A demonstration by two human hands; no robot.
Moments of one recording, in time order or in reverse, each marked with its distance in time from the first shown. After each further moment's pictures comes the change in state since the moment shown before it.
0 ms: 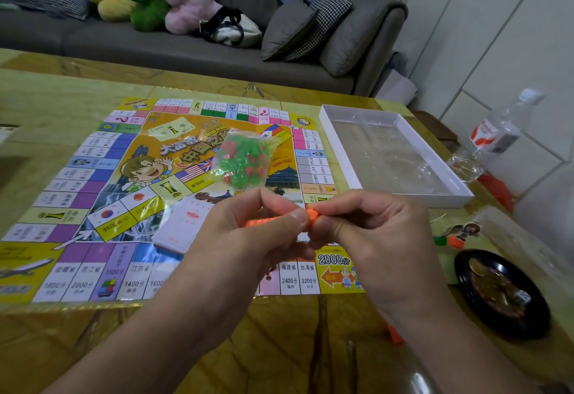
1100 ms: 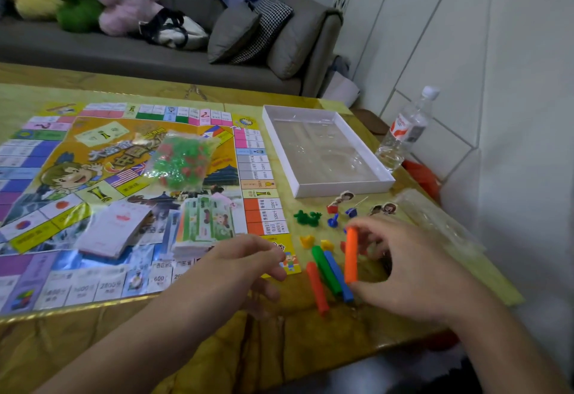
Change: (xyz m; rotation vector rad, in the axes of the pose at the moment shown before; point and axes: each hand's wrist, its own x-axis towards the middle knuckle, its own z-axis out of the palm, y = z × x) left_hand -0.015 -0.026 0.050 0.358 -0.100 -0.405; right_hand -0.038 0.005 -0.146 -0.965 -0.269 0.041
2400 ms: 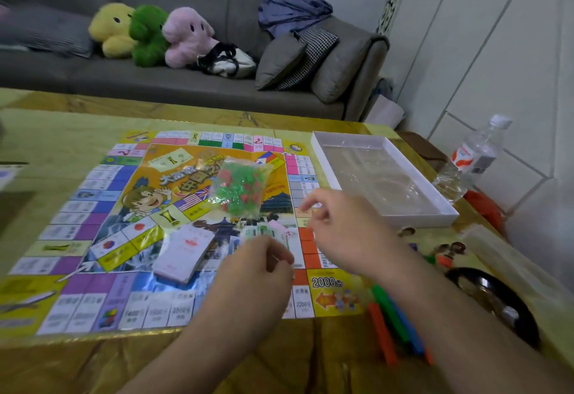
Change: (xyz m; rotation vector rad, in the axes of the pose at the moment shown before) left_hand 0.010 0.010 -0.038 0.512 0.410 0.199; right_hand 0.119 -0.114 0.043 0.133 -0.057 0.074
